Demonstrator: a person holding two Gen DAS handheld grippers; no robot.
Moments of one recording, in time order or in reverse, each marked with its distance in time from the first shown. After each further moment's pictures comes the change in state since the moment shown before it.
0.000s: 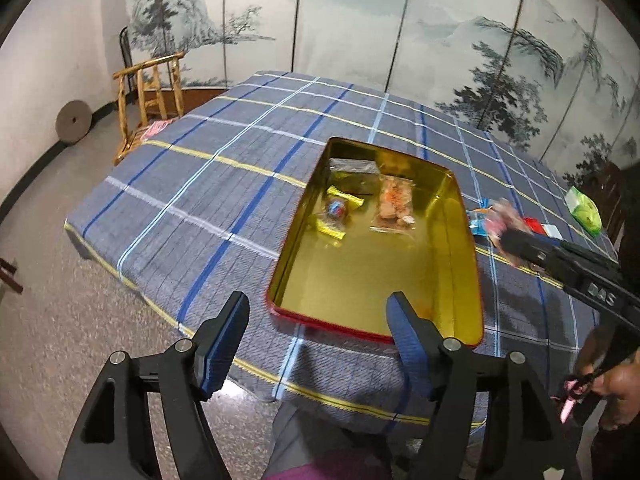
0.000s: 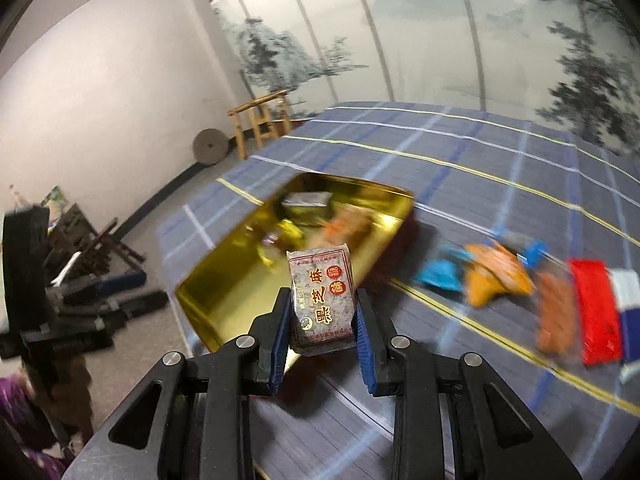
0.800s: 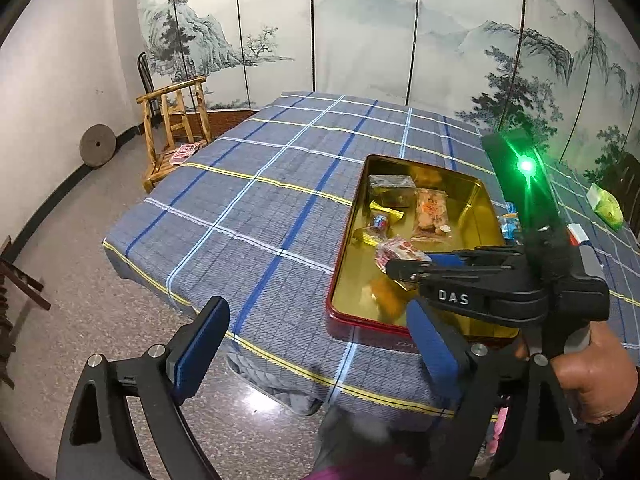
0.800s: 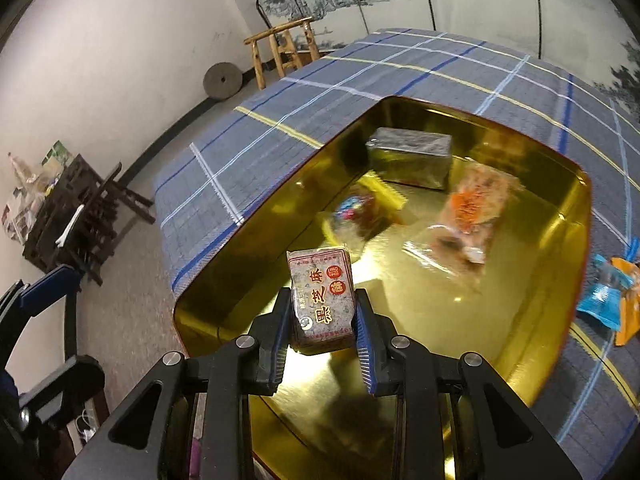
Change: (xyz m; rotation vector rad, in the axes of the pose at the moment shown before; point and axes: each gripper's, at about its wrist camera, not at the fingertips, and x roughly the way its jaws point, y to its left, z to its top) left arm -0.018 0.017 -0.003 0.051 -0.069 0.116; right arm 0.134 0.070 0.016 -0.041 0.263 0.038
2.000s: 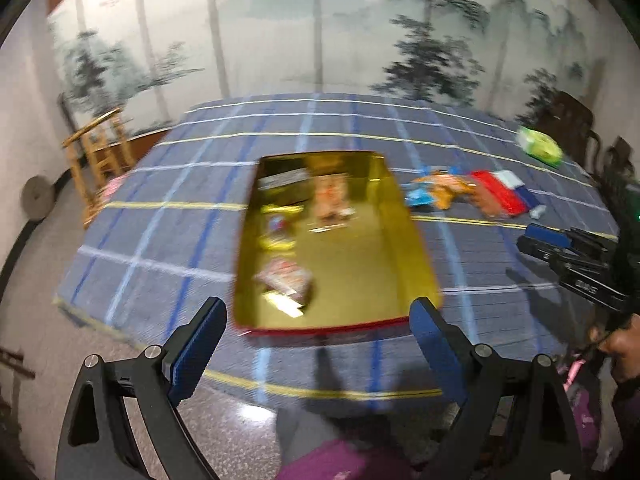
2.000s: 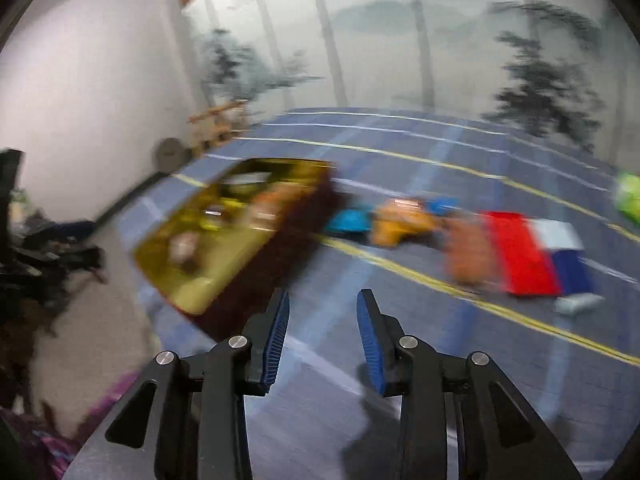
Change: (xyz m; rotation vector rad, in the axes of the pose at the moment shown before) left arm -0.010 -0.071 0.008 0.250 0.038 -0.233; right arm -0.169 -0.099 -0.143 0.085 -0.314 -0.278
